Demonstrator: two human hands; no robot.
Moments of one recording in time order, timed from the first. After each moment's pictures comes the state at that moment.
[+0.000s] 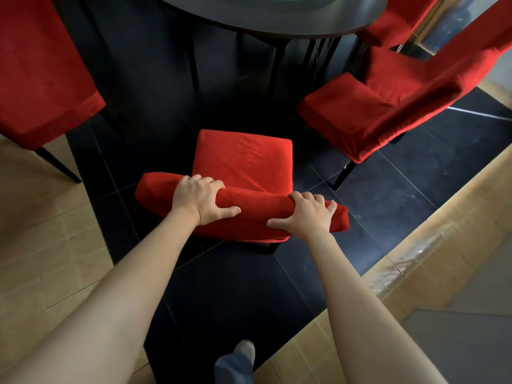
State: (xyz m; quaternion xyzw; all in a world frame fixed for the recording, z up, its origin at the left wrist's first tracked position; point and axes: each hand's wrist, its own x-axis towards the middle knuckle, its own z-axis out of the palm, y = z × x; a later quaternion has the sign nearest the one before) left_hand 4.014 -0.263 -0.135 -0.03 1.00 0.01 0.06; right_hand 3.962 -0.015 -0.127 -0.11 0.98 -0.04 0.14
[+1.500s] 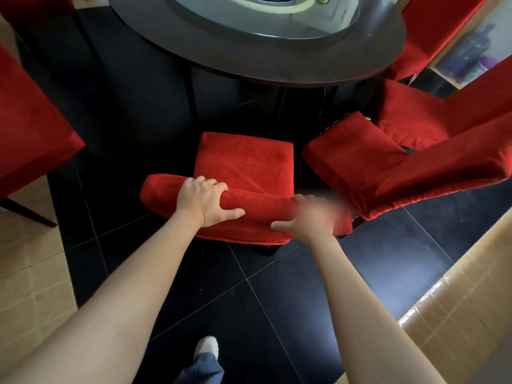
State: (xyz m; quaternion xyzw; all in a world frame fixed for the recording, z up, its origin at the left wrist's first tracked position) left_hand 3.721 -0.326 -0.137 -0.05 1.00 0.00 0.06; right_hand 3.663 -0.083 -0.126 -0.12 0.98 -0.03 0.15
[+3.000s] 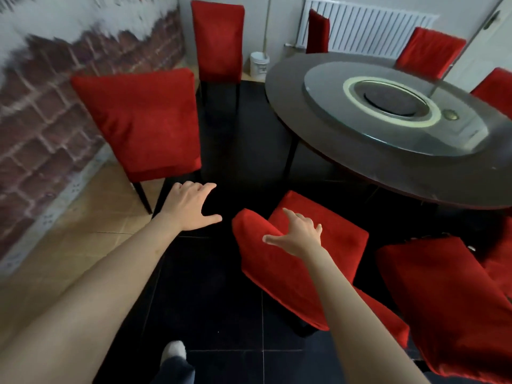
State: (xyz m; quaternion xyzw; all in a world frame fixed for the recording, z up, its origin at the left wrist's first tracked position) left_hand 3.822 -0.450 -0.046 -0.30 0.95 -0.02 -0.01; right_hand 3.637 -0.244 -0.059 -0.39 0.90 -0.13 0.18
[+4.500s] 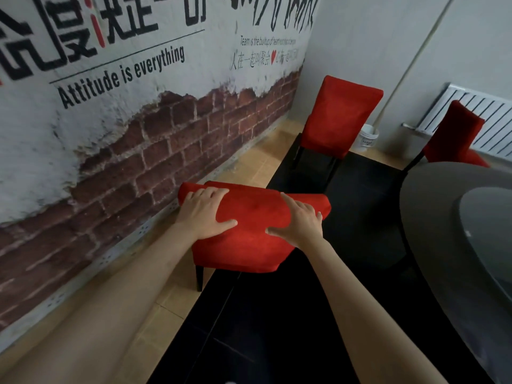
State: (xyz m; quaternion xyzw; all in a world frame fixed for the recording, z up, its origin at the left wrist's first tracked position) left_hand 3.845 -0.979 -0.021 -0.51 0.85 0.04 -0.11; right_hand 3.610 -0.903 -0.001 -0.61 0.78 -0.12 0.11
